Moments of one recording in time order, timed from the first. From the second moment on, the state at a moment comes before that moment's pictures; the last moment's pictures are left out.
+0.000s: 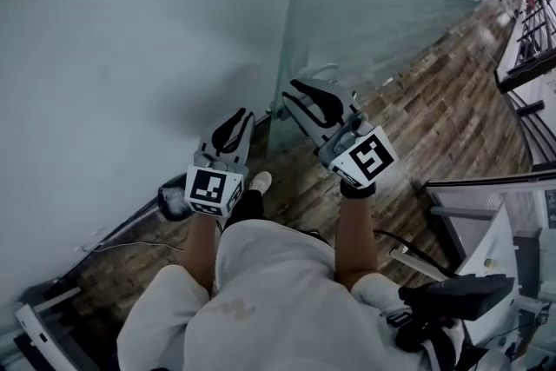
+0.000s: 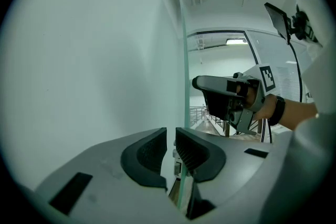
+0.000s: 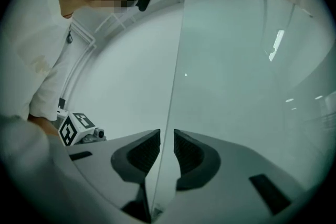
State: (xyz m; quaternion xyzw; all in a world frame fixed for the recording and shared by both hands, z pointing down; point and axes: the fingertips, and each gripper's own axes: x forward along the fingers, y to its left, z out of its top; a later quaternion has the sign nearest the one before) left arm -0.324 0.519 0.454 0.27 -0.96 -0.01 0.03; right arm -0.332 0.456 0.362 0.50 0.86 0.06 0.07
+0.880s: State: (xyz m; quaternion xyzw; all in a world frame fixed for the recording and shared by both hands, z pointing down) left arm -0.405 0.575 0.458 0.26 -0.97 -0.01 0.03; right arm -0.453 0.517 0.393 0.44 0.90 -0.02 -0.01
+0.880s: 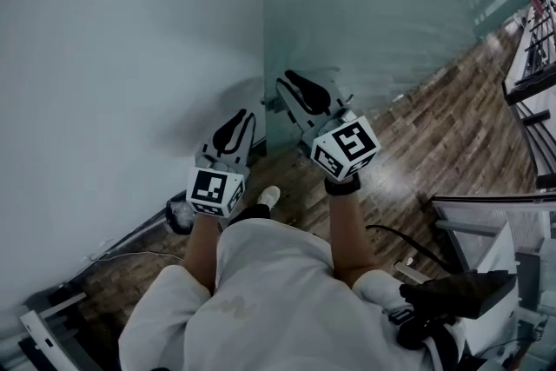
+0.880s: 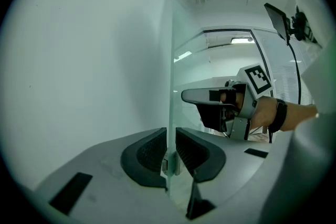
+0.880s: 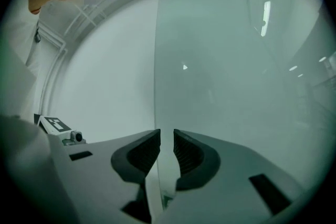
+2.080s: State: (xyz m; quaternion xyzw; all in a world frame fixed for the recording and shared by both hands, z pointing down) left arm -0.341 0.326 0.373 0.54 -0.84 -0.03 -0.01; right arm -0.327 0.239 0.360 0.02 1.00 -0.01 -0.02
